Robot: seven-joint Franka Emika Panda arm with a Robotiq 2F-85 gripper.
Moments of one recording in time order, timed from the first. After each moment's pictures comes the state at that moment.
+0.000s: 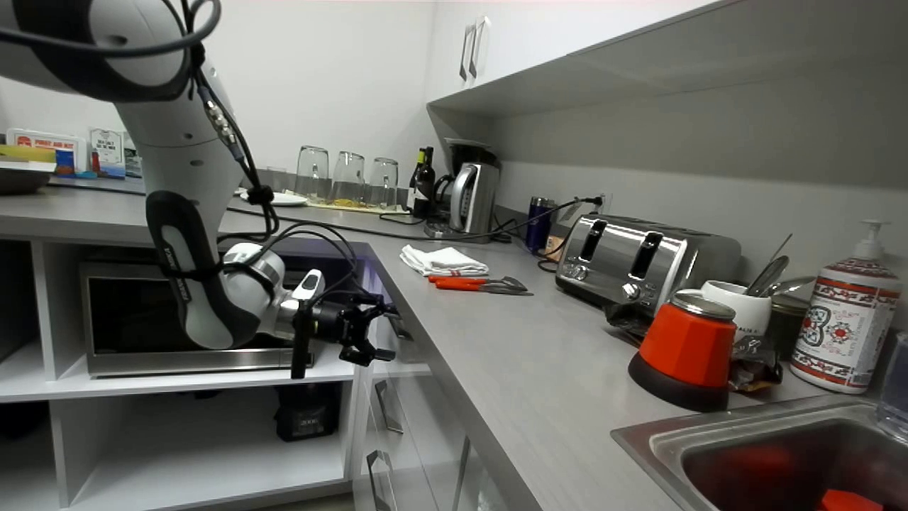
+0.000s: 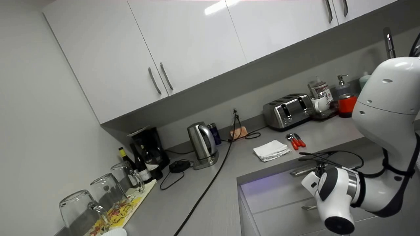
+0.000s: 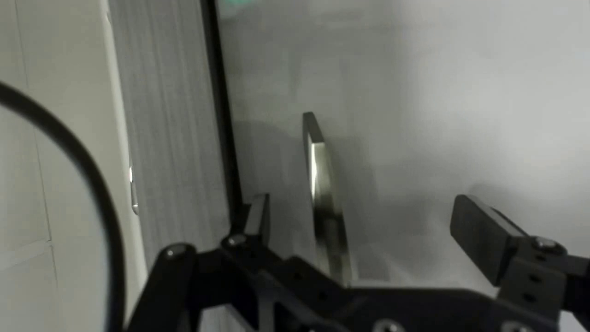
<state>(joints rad) 0.15 1.20 0.06 -1.39 -1.81 1.73 1.17</state>
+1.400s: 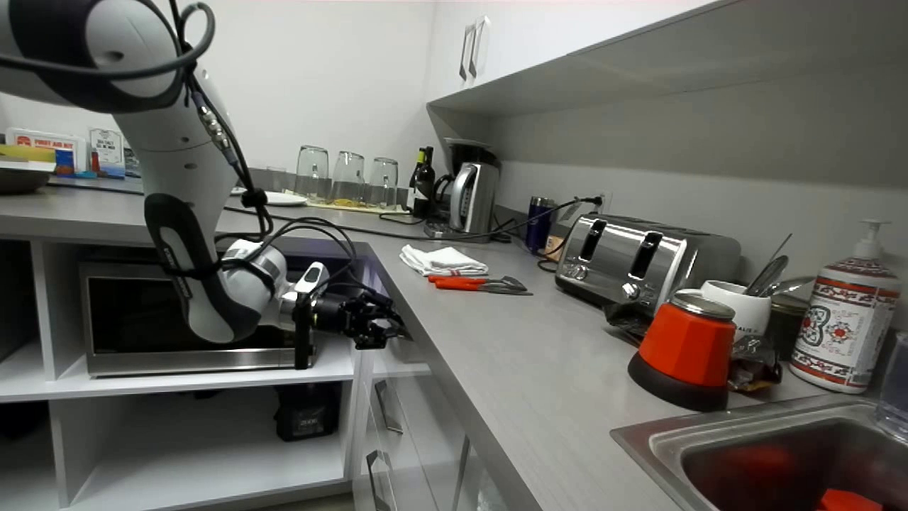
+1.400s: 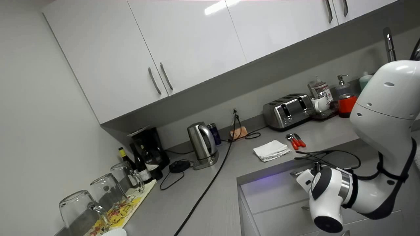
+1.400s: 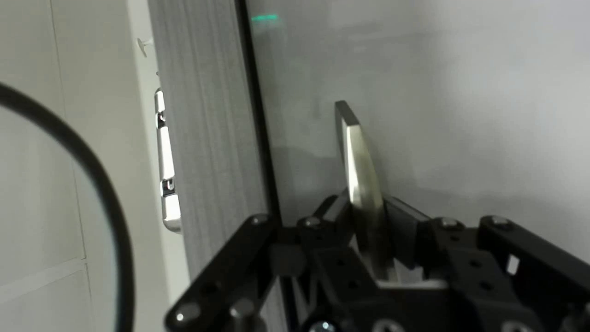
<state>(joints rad) 0.18 1.24 0.03 -1.30 -1.74 1.67 1.17</state>
